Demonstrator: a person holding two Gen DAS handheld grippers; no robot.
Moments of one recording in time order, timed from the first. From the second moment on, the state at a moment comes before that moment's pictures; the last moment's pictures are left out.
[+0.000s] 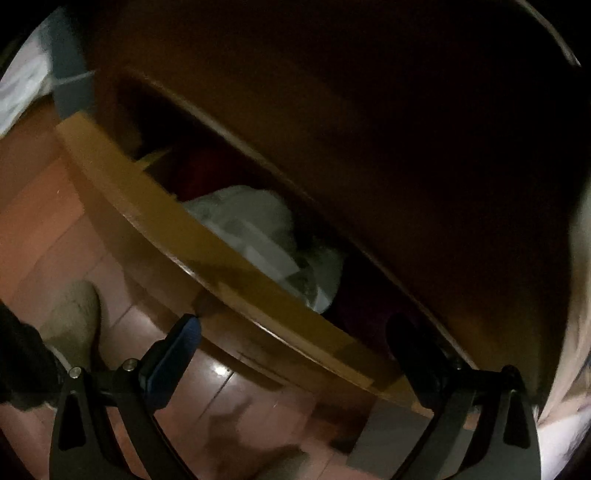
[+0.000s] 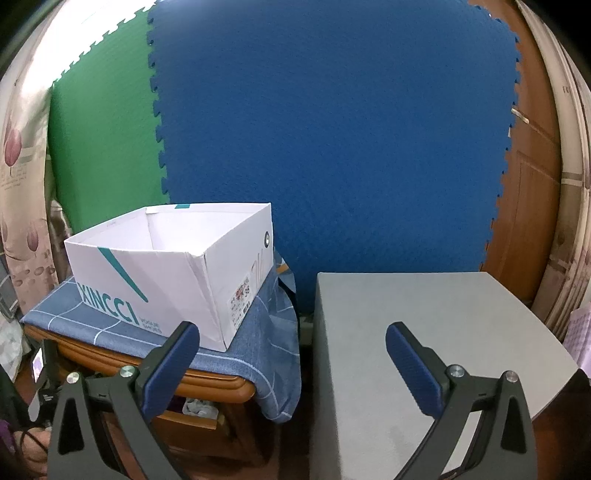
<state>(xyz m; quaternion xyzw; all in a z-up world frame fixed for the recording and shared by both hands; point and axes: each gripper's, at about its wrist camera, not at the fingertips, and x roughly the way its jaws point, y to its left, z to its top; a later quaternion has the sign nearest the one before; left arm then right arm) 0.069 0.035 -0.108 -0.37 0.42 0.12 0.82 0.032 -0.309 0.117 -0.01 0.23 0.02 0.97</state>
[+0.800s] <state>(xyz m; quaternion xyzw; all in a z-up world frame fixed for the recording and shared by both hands) 0.043 0.047 -0.137 -0.46 0.48 0.19 0.72 0.032 -0.316 0.114 0.01 0.23 0.03 0.97</state>
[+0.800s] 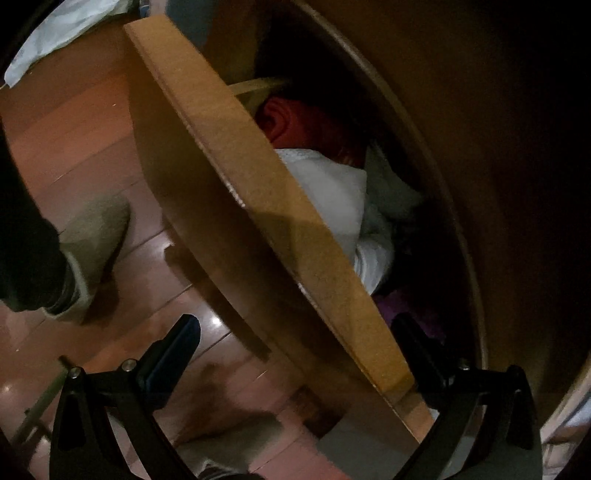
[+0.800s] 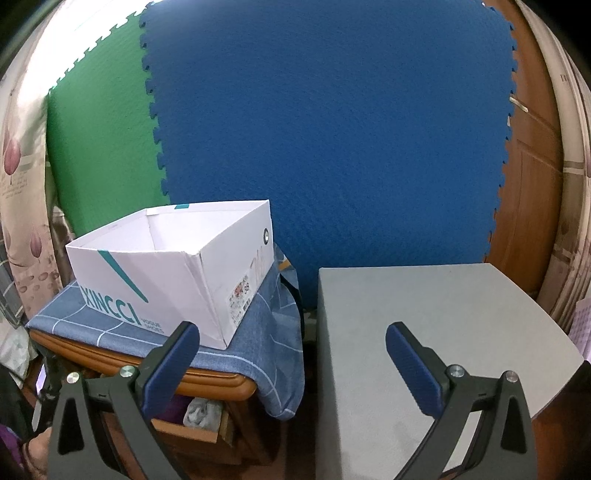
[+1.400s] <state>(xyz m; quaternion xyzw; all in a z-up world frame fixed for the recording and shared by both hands) 0.004 0.052 -0.108 -0.41 0.58 0.15 0.69 0.032 -0.329 0.114 0.04 0.24 0.03 0.97</state>
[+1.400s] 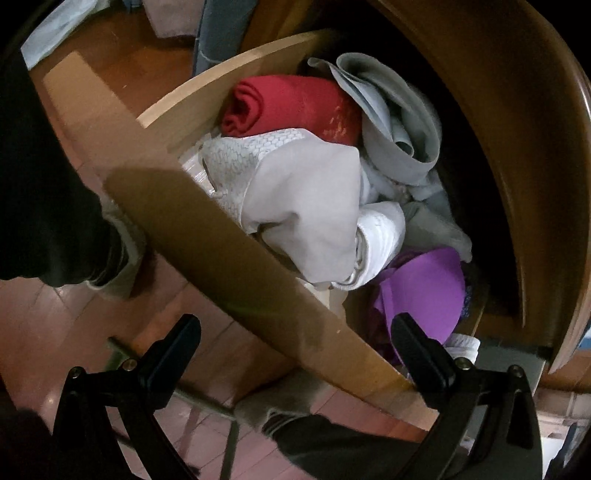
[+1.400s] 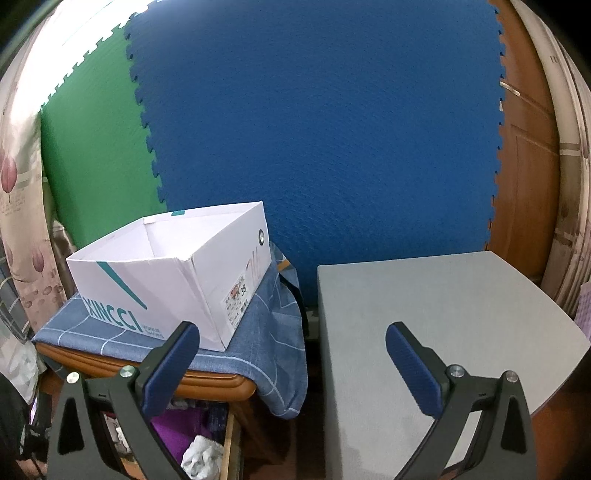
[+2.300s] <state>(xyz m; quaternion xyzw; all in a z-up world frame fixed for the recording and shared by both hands) -0.025 0.094 -0.087 -0.34 0.63 0.13 0.69 0.031 -0.333 0.113 0.05 0.24 0.03 0.97</state>
